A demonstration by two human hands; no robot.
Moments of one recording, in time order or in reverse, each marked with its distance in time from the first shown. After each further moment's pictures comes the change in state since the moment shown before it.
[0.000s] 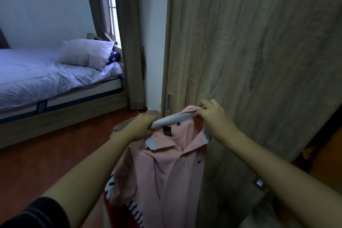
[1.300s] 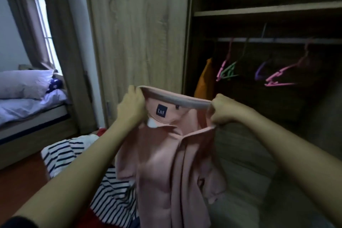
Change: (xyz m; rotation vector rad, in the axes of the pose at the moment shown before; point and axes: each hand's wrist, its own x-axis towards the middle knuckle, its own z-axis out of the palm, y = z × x) left_hand -0.140 0.348 -0.064 0.042 0.509 -0.021; right_hand -0.298 0.022 -0.300 -0.050 -0.425 0.739
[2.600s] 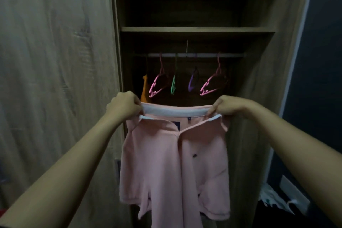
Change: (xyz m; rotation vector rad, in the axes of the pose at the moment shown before) left_hand 0.134 0.104 0.044 -0.361 -0.353 0.302; right_hand -0.005 0.113 -0.042 0.500 0.065 0.568
